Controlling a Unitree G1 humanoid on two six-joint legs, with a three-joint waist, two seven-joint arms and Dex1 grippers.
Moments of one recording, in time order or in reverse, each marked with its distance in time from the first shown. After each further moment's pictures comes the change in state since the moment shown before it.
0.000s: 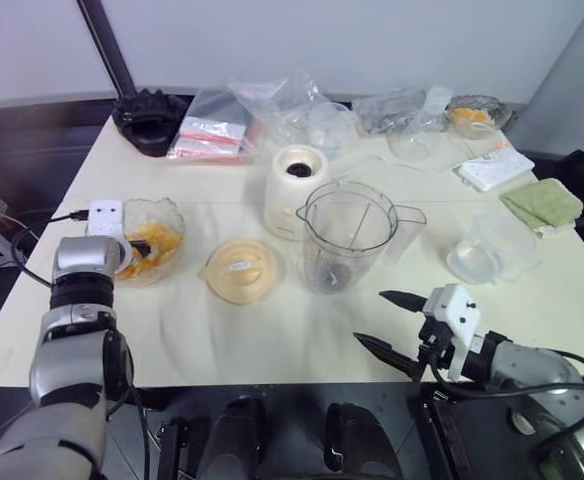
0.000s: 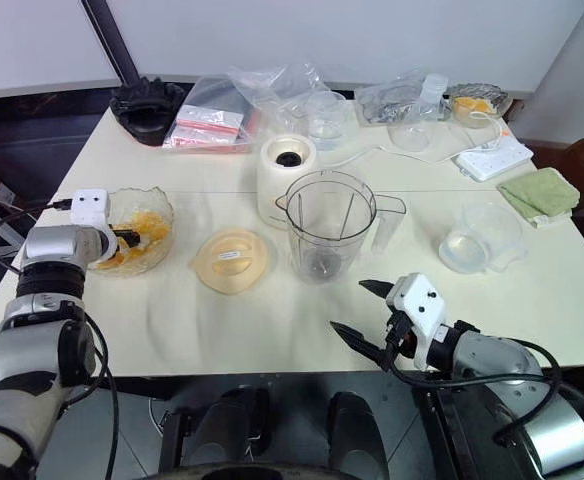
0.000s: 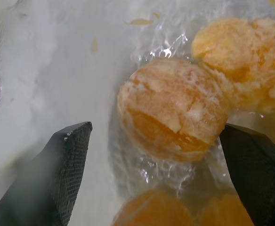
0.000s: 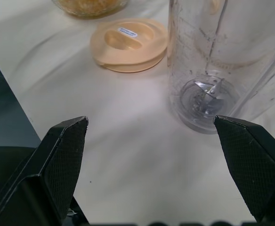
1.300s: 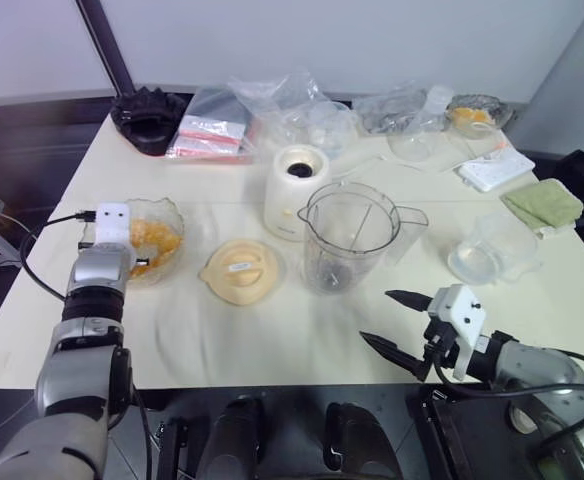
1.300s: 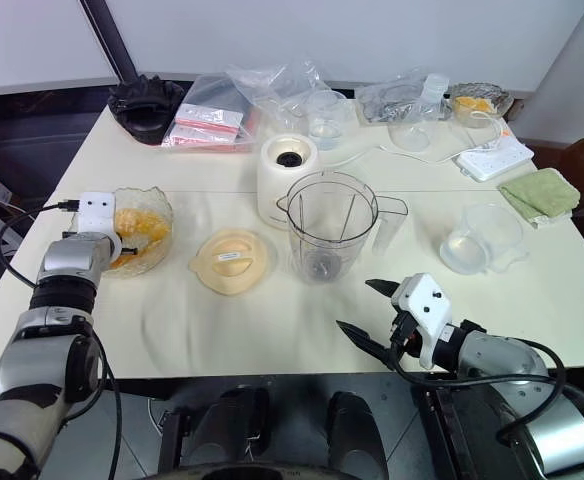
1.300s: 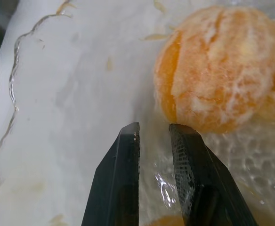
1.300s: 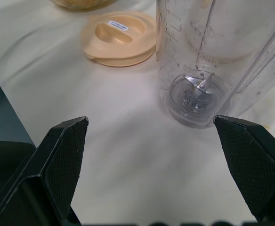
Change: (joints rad) left arm 0.083 -0.027 -0.091 -0.032 0.009 -0.191 0.158; right arm 0.016 0.000 -0.019 0.022 -0.031 -0.022 0.019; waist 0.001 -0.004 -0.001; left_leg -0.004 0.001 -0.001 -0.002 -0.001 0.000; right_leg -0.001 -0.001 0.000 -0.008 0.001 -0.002
